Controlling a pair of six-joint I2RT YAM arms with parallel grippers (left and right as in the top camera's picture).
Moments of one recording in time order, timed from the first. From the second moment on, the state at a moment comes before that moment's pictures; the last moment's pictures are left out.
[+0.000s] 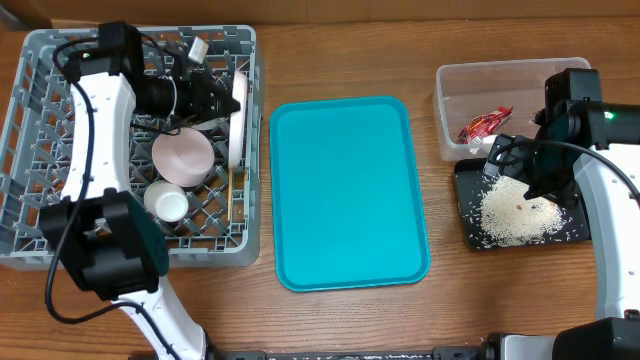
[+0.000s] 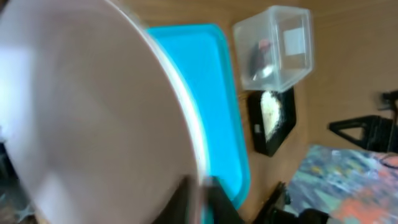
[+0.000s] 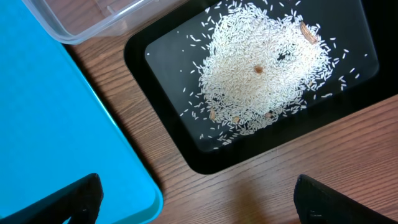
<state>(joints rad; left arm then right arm) 0.18 2.03 1.88 -1.28 0.91 0.18 -0.09 1.52 1.46 -1.38 0.00 0.33</state>
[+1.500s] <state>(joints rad) 0.20 1.46 1.89 -1.53 0.15 -0.08 -0.09 1.52 1.46 -1.38 0.00 0.33</state>
